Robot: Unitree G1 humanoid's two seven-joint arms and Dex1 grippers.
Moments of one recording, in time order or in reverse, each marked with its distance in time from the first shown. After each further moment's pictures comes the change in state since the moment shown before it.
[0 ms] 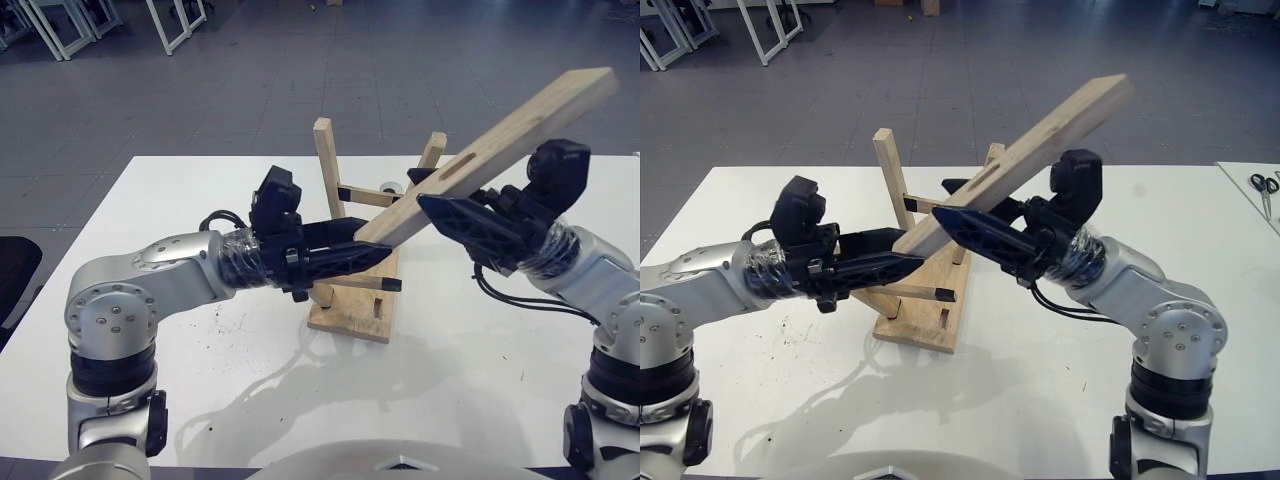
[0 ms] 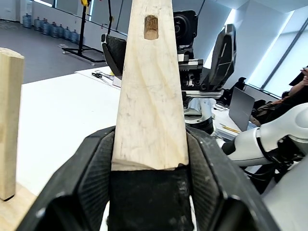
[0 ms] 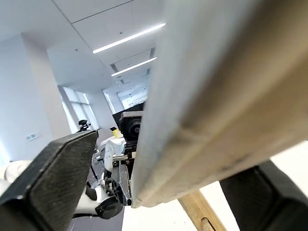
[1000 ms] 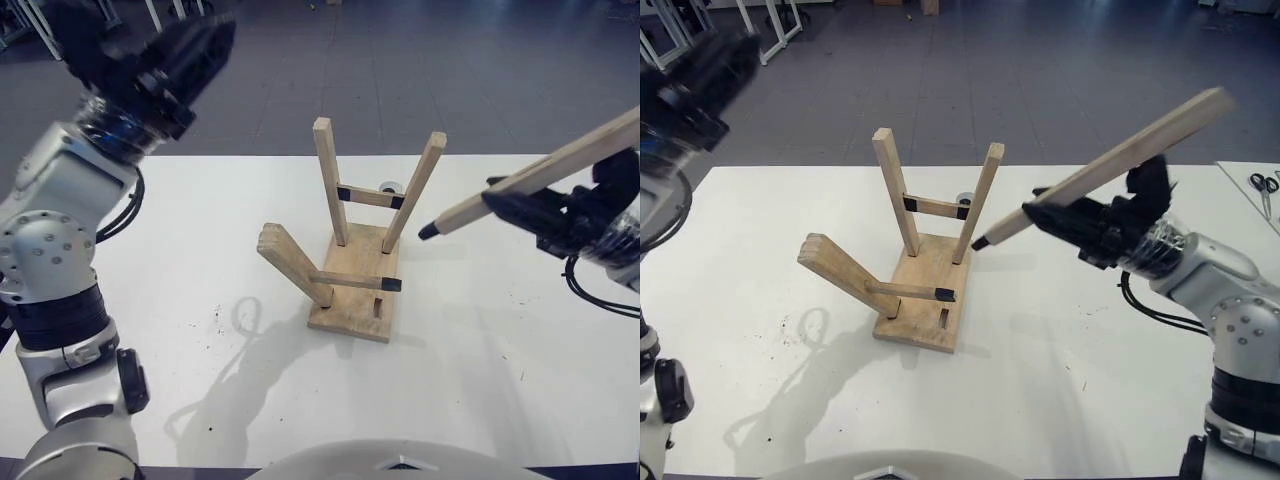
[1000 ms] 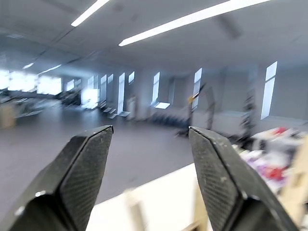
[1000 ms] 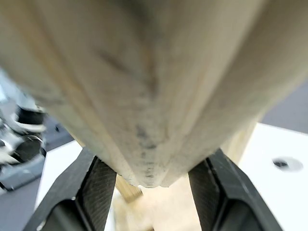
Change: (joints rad) left arm -0.126 0.150 0.109 0.394 0.503 -0.454 0.064; right arm 0.143 -0.301 -0.071 0.182 -0.434 -0.113 0.267
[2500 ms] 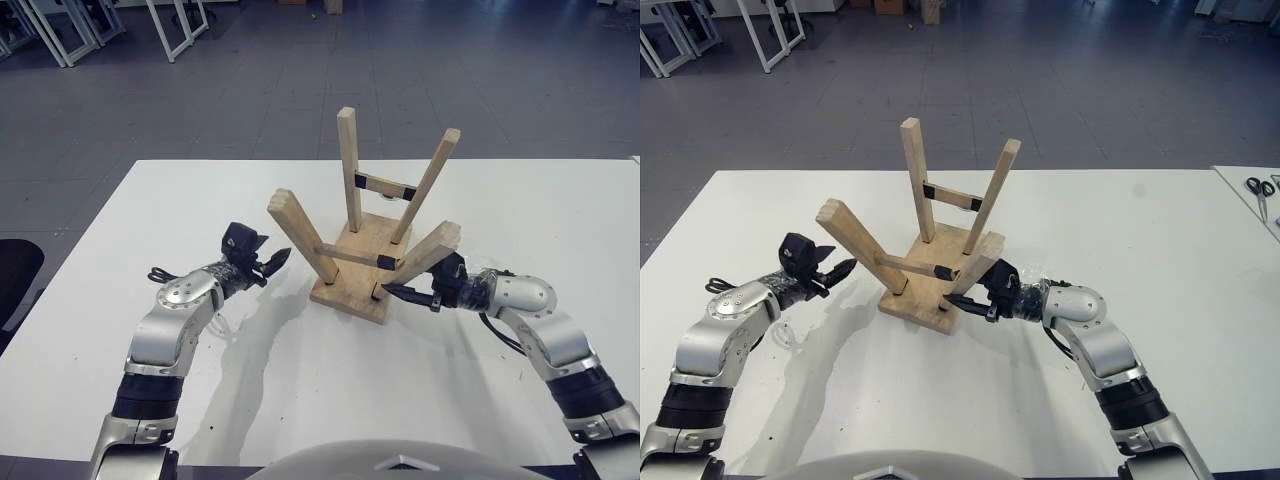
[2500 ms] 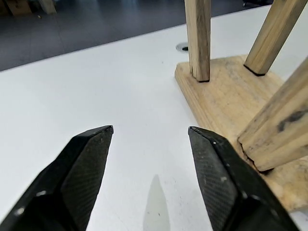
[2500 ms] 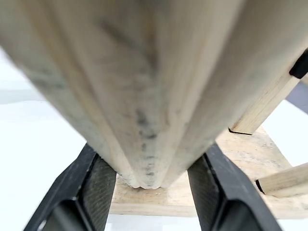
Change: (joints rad) left arm 0.395 -0.259 -0.191 0.018 0.607 -0.112 -0.070; right arm 0.012 0.257 0.557 0.235 -0.782 -0.661 0.077
